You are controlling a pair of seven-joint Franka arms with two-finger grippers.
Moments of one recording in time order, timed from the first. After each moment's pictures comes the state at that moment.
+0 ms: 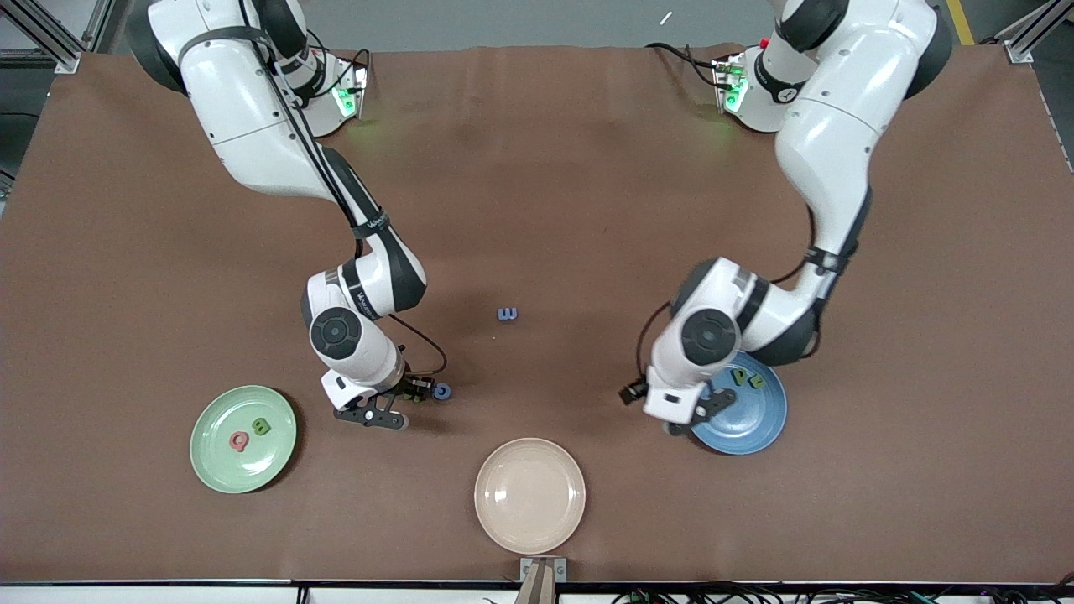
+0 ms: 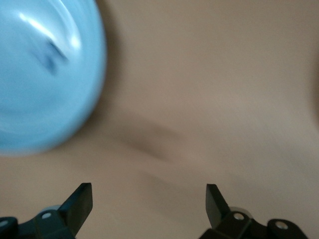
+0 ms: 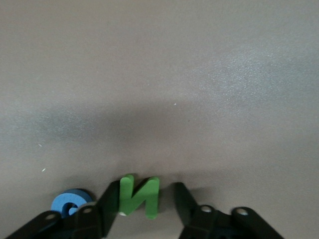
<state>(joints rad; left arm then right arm) -0.28 0.86 -0.34 -1.32 0.26 2.12 -1.13 0.37 0.82 0.01 -1.53 0.01 2.42 0.54</state>
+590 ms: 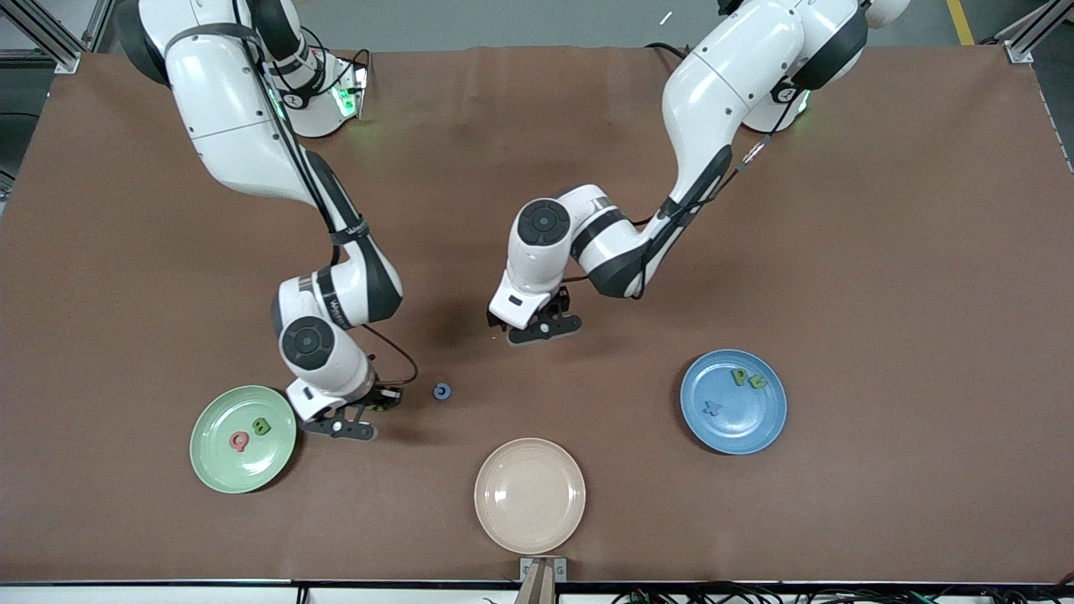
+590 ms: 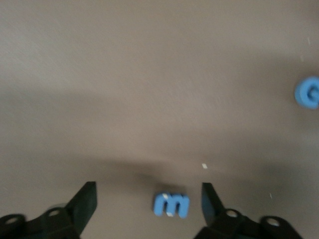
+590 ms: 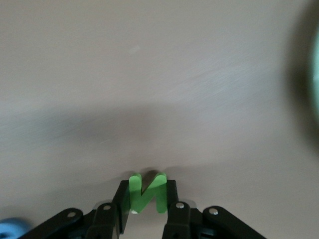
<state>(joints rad) -0.57 0.89 -0.34 -1.35 0.31 2.34 -1.20 0.36 0.79 -0.10 -1.50 -0.05 2.32 0.43</state>
